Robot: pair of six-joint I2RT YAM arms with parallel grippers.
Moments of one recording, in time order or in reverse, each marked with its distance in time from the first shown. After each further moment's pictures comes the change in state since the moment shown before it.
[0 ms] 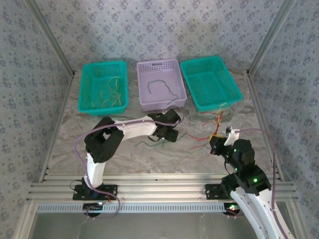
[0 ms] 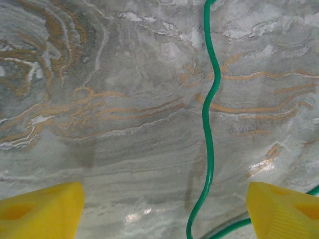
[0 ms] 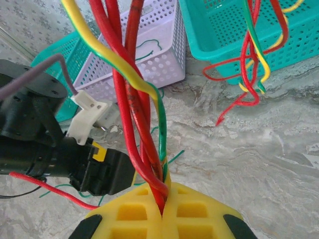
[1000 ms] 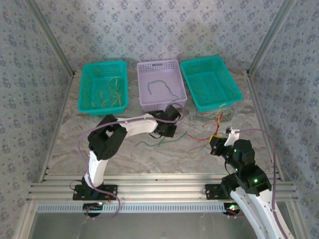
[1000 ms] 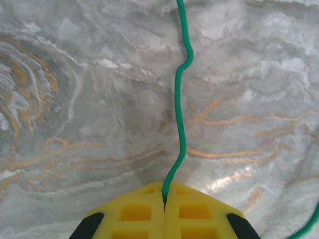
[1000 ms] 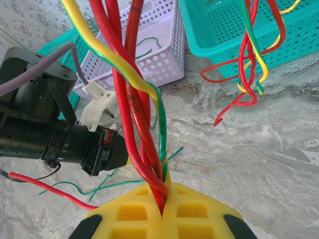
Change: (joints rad) left arm 0.029 0.042 0.037 0.053 0.080 0.018; right arm -0.001 -0.001 0.004 -0.015 0.000 0.000
